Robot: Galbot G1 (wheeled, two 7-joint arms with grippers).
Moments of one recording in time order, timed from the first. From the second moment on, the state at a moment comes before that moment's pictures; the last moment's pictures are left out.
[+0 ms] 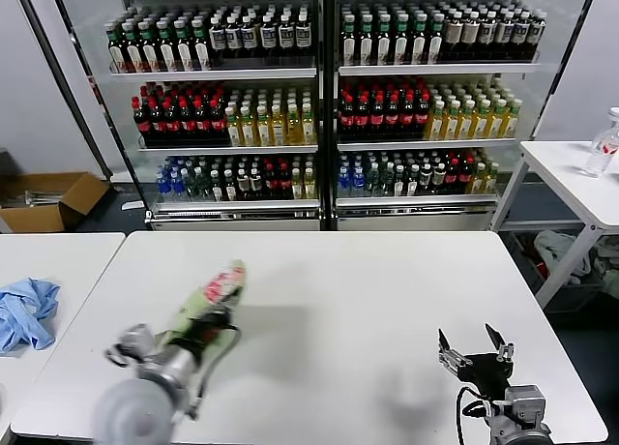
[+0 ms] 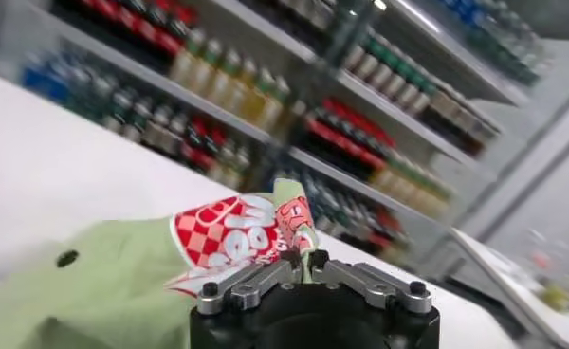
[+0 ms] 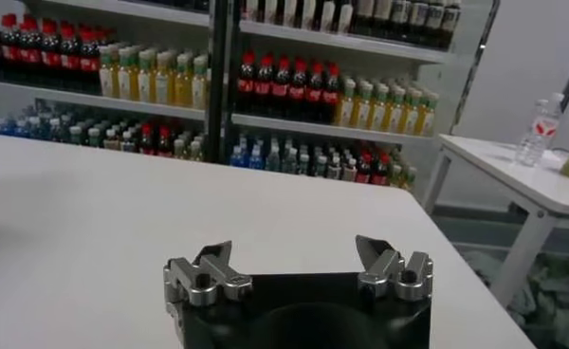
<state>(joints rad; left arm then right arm) 1.29 -1.21 -0.42 -2.16 -1.02 0.52 -0.30 -1.66 1.12 0.61 2.29 0.34 -0.43 0.24</state>
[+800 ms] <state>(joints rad) 1.16 -1.41 0.03 -2.00 -0.66 0.46 -0.25 -1.66 1.13 0.61 2.29 0.36 -0.42 0.23</state>
